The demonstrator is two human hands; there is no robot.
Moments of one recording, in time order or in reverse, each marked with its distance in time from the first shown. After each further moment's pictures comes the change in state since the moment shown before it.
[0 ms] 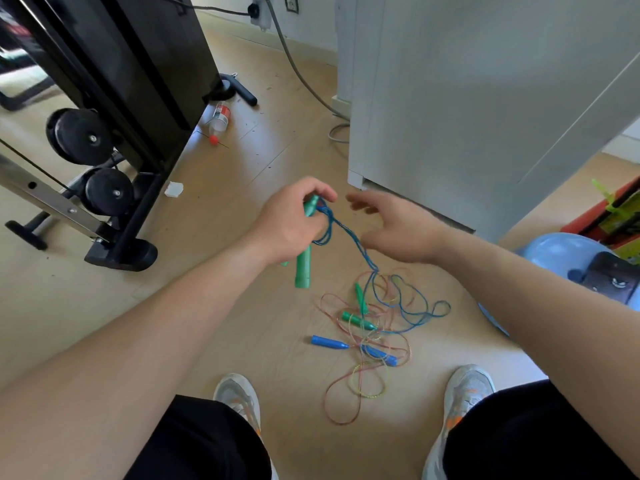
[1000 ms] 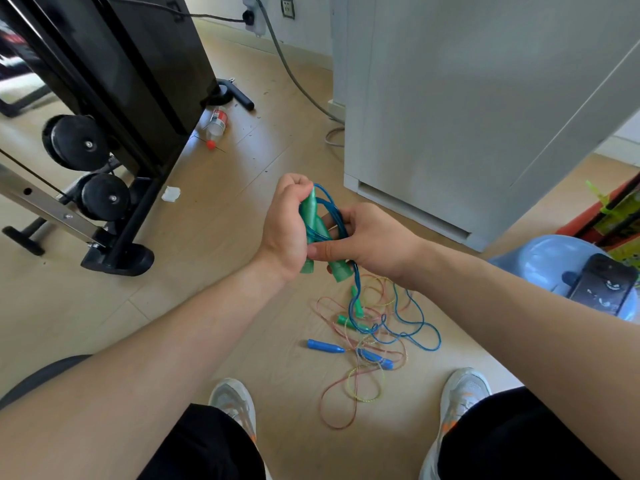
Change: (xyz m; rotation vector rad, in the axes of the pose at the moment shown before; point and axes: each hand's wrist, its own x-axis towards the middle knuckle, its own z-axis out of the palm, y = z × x) left_hand -0.014 0.033 0.026 -0.932 0.237 -0.169; right_hand -0.018 -0.031 0.011 0.729 -0.120 0.041
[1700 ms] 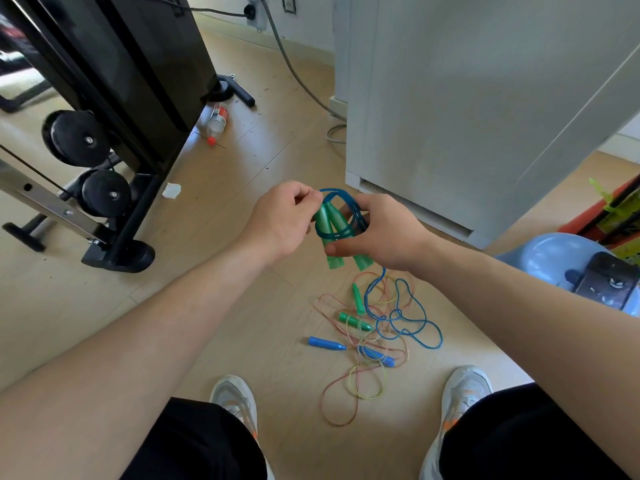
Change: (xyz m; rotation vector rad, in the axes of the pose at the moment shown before) left_hand 0.023 0.003 -0.027 0.865 -0.111 0.103; right_hand 0.009 0.010 -0.013 -0.377 0.220 -0.037
